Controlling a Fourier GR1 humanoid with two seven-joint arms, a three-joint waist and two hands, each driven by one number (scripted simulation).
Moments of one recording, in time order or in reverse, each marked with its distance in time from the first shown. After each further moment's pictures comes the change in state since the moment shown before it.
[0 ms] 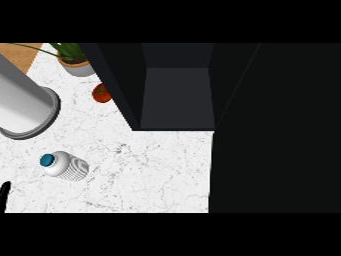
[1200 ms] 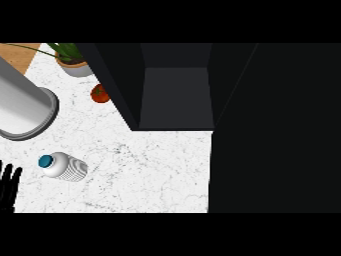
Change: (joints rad) left arm -0.287 0.087 0.227 0.608 -0.050 -0.133 -0.215; right arm 0.092 0.007 0.074 0.046 0.075 0.056 -0.144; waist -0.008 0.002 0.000
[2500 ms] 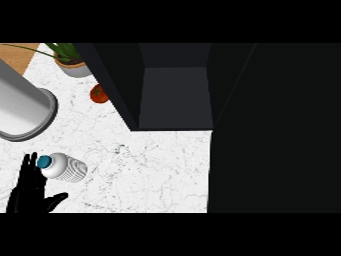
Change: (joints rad) left arm -0.442 0.125 0.113 0.977 -0.007 -0.231 -0.344; right arm 0.053 -0.027 -0.026 -0.011 -0.030 0.049 -0.041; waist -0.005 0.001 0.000
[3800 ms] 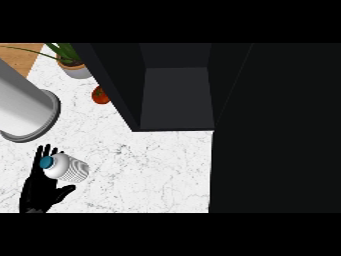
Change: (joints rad) left arm -0.137 0.009 0.012 0.210 0.013 -0.117 -0.043; right arm -0.060 0.019 0.022 0.067 0.015 -0.017 0.010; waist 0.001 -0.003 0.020
